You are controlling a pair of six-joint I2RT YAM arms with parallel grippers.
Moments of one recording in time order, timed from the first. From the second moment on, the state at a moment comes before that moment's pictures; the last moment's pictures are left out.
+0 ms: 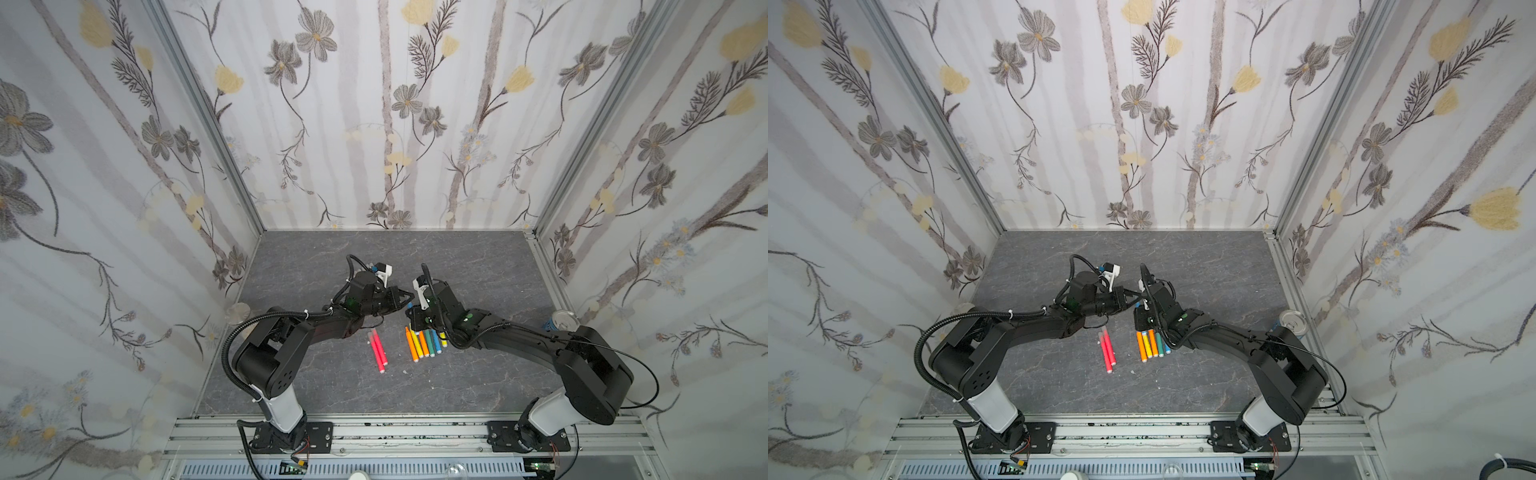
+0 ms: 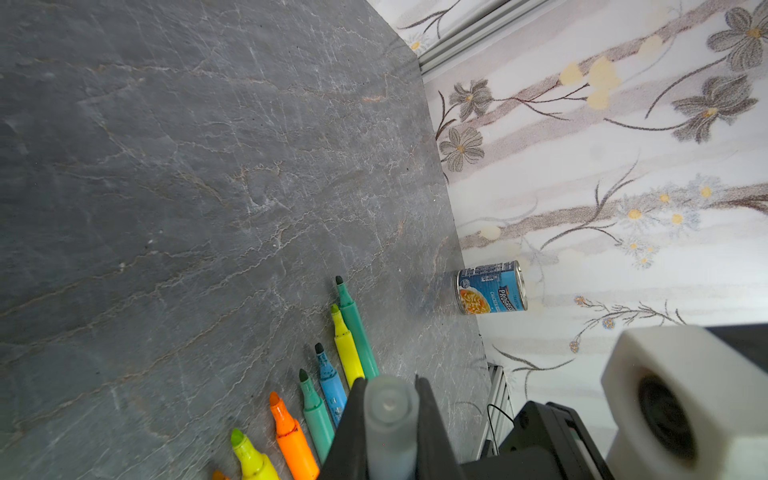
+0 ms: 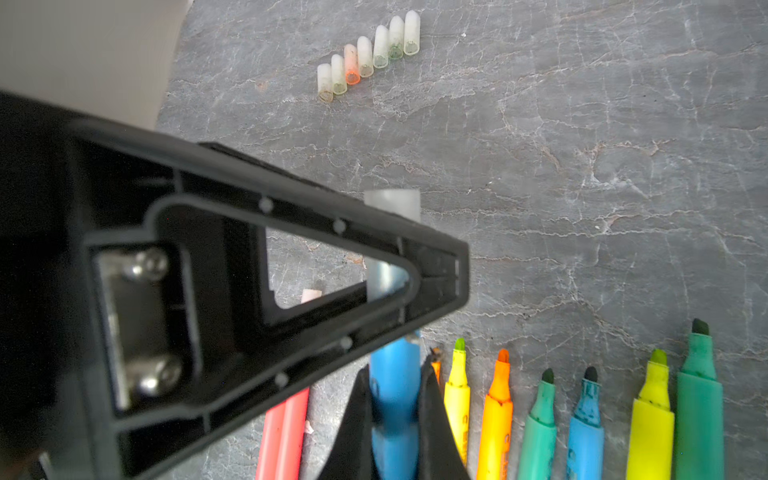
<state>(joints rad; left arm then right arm) -0.57 1.72 0.82 0.51 0.52 -0.91 0.80 1.55 0.89 -0.04 -0.01 0.50</state>
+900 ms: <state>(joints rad) -0.55 1.74 0.84 0.48 0.55 -0.90 0.80 1.55 0.88 -0.03 -0.05 0.50</state>
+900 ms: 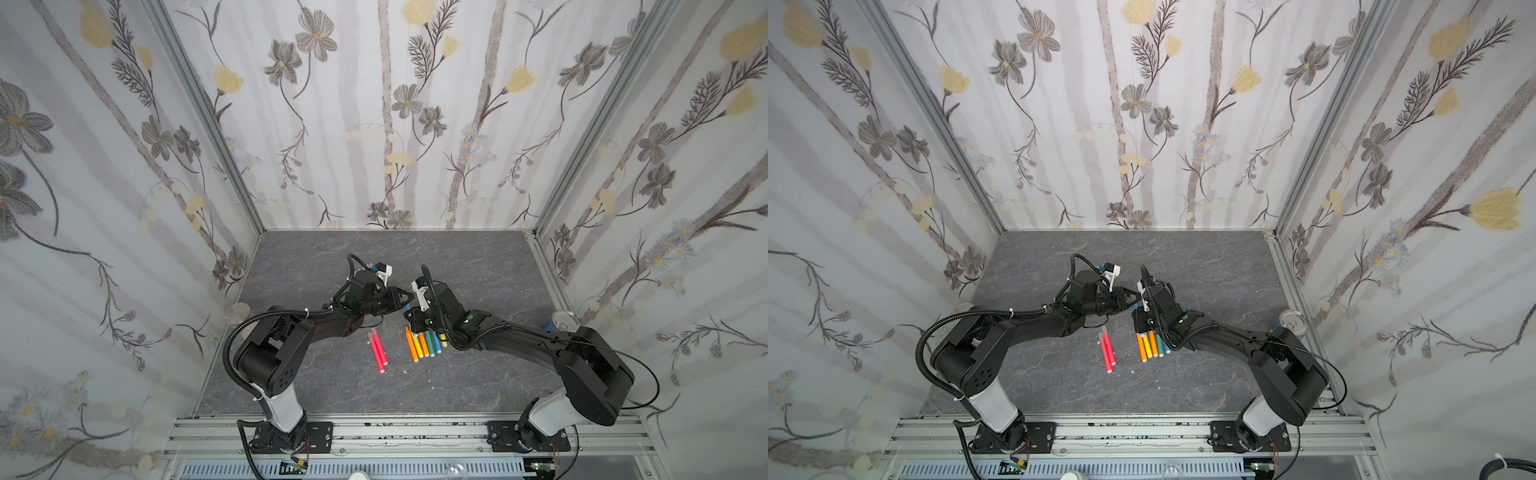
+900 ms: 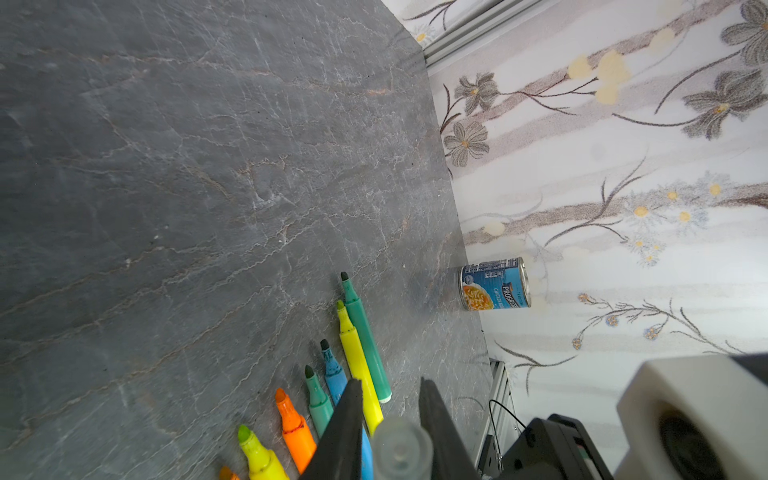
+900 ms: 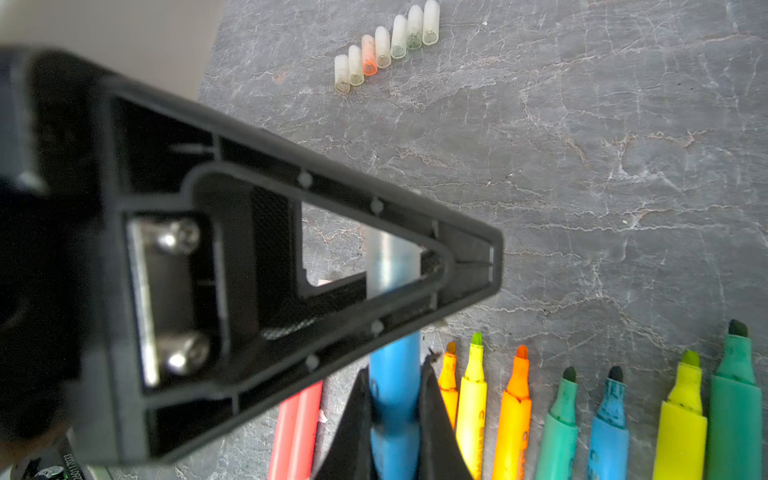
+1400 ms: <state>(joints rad) -0.53 1.72 0.84 0.48 0.55 -0.89 0.80 1.54 0.86 -0.02 -0.06 0.50</state>
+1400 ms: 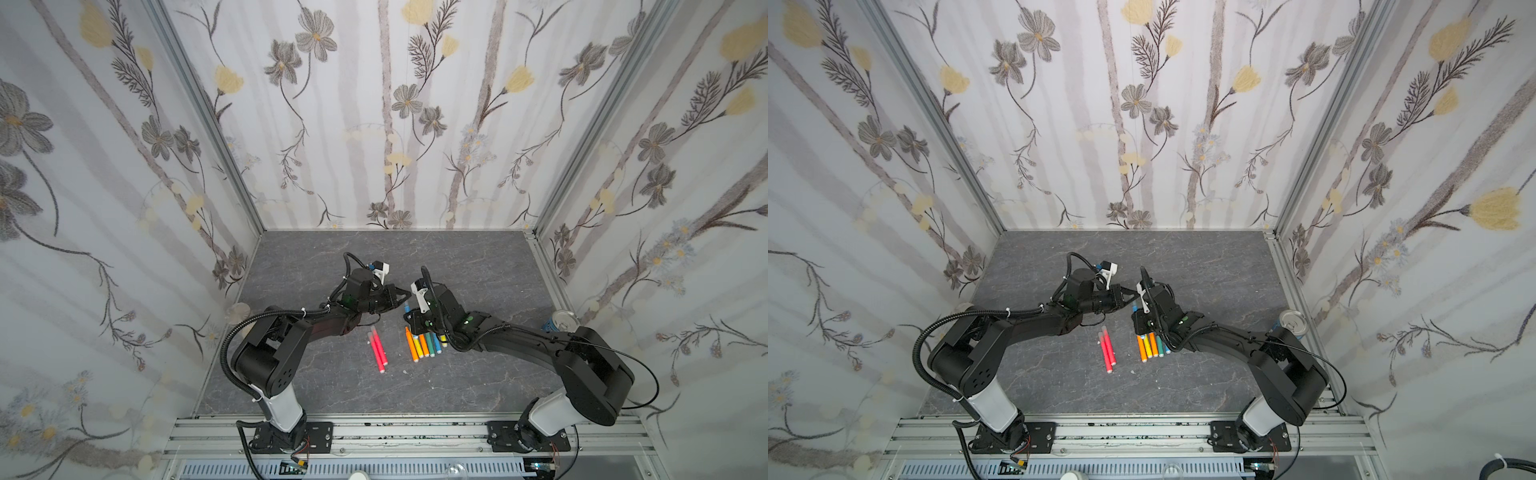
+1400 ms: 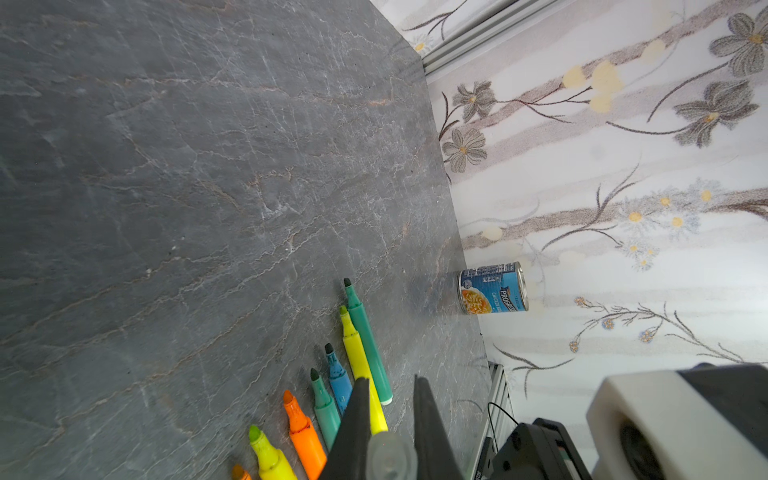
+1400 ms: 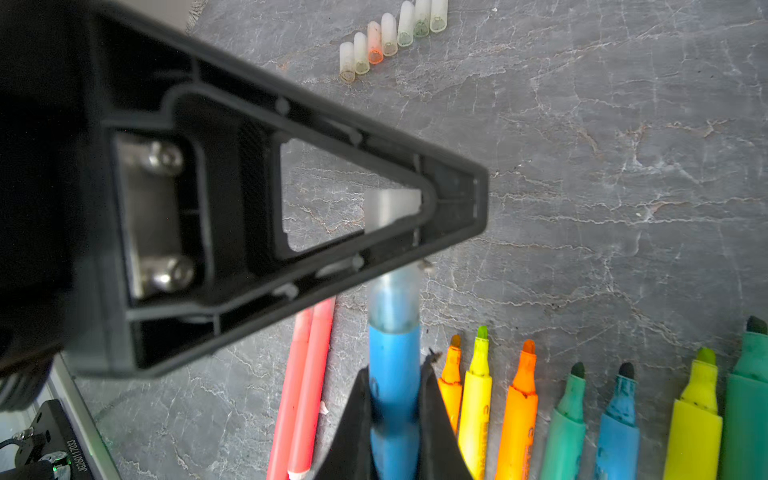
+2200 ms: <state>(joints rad) -0.54 1.72 0.83 0.48 0.56 -0.89 0.80 1.56 0.87 -0.02 -0.06 0.50</state>
